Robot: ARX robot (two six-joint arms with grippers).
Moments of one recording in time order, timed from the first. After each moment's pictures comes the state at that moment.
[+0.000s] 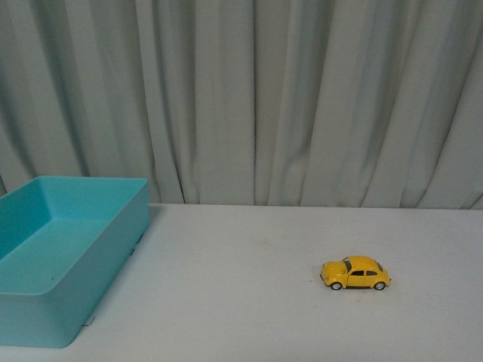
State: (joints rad) left arm 0.00 0.00 0.01 0.00 0.00 0.00; right arm 0.00 0.00 0.01 0.00 0.00 -0.01
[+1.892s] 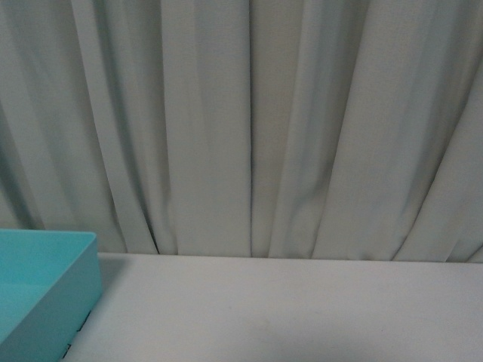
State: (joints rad) left arm 0.00 0.00 0.01 0.00 0.00 0.00; right arm -0.04 0.03 0.01 0.01 -0.08 0.01
